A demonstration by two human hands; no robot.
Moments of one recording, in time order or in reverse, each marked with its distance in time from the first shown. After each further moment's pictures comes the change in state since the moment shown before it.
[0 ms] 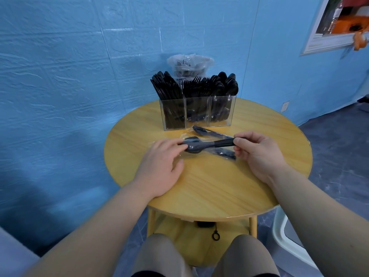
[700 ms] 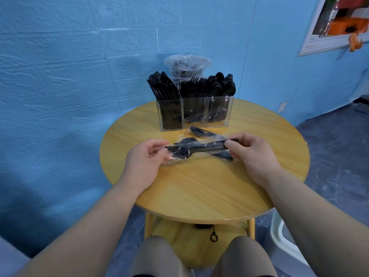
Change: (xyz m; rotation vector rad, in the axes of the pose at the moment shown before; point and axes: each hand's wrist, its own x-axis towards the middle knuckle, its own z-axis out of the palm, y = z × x) left_hand 0.002 -0.008 -0.004 -0.742 0.190 -0.422; right_hand -0.010 -0.001 0.004 -0.297 -0.063 -0.145
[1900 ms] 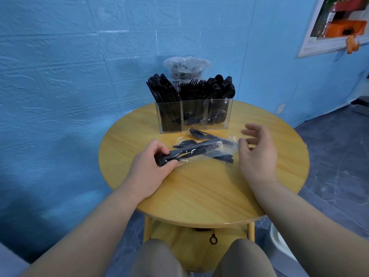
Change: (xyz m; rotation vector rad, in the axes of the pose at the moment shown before) left_hand -0.004 0.001 0.001 0.289 -0.084 0.157; right_hand -0.002 0.006 0.011 -0.319 0.436 -0.256
